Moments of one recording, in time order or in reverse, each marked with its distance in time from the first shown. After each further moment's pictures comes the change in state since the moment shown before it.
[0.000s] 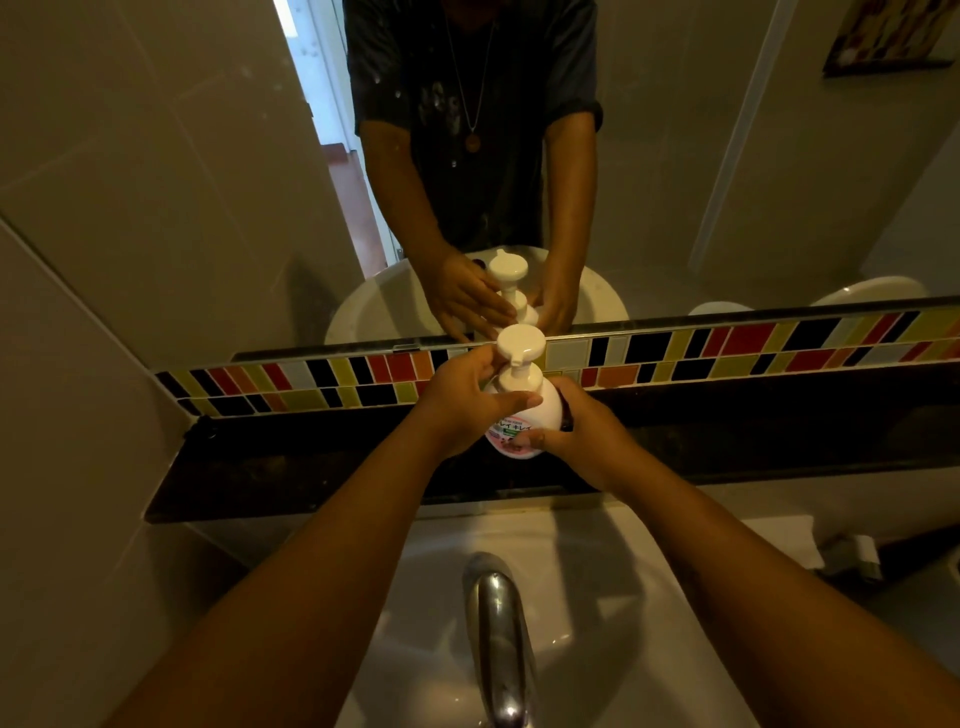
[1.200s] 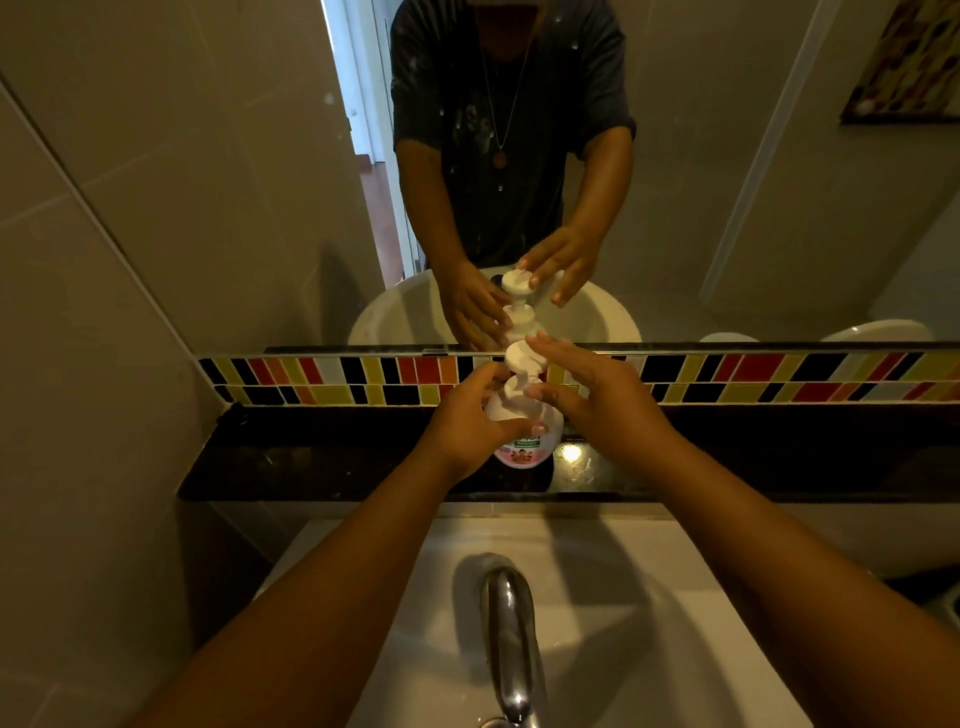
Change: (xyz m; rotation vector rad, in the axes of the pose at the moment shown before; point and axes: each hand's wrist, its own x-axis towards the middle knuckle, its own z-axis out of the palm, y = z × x) left_hand -0.024 -0.014 -0.007 -0.118 0.089 -0.017; right_hand -0.026 -0.088 -0.019 -0.194 0.021 -0.250
